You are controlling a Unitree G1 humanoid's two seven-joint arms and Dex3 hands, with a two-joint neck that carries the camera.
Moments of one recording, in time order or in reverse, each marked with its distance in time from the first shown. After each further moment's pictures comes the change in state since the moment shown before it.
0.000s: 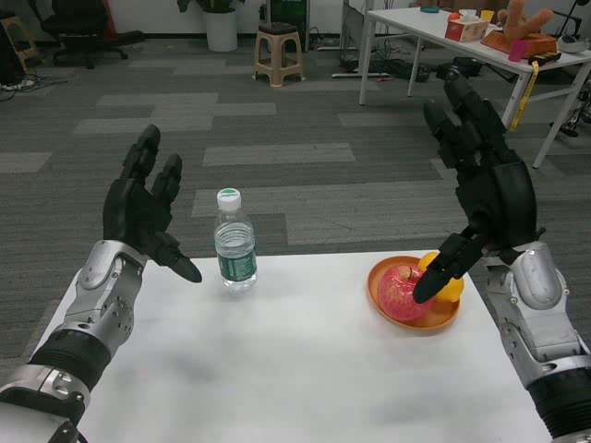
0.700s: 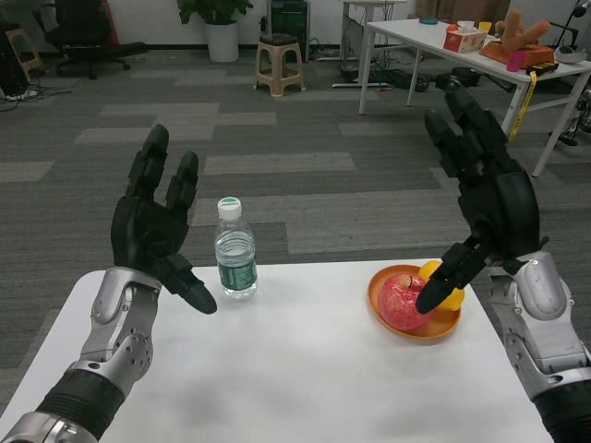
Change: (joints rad) left arm 0.136 -0.063 -0.052 -0.229 -0.075 -0.155 -0.039; right arm 0.011 -0.008 -0.006 -0.011 0.000 0.002 0.000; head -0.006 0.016
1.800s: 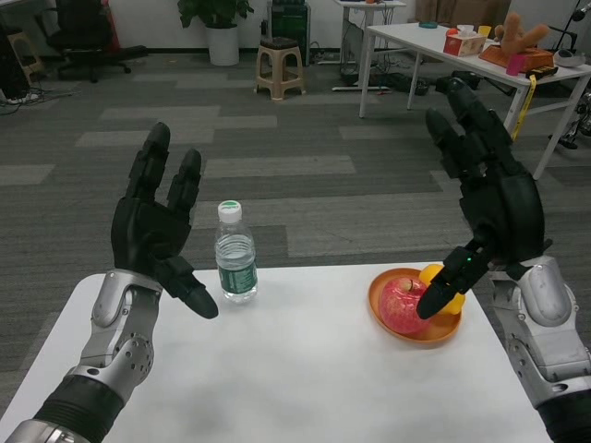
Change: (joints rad) left arm 0.018 0.000 -0.008 -0.058 -0.001 0.002 -0.004; right arm 0.019 0.000 -0.013 -0.051 0.000 0.001 0.000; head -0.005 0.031
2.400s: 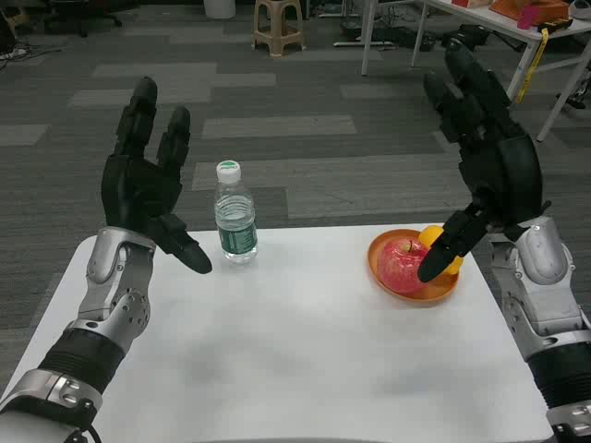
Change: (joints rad) left arm -0.012 0.015 0.023 0.020 -0.001 0.013 -0.001; right arm -0.012 0.005 -0.003 0.041 -0.009 0.003 0.048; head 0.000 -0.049
